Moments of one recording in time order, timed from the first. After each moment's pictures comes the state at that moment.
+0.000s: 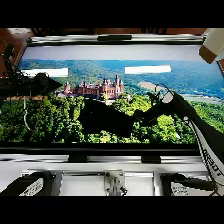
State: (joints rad) left arm 0.02 -1.04 1.19 0.77 -1.13 -1.45; right arm 0.16 -1.47 0.98 -0.96 1.16 1.55
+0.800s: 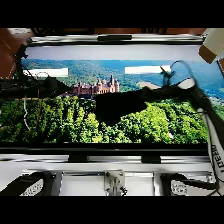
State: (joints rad) left arm -0.08 -1.04 1.19 0.77 -1.14 -1.48; right arm -0.04 -1.44 1.18 -0.70 1.07 1.21
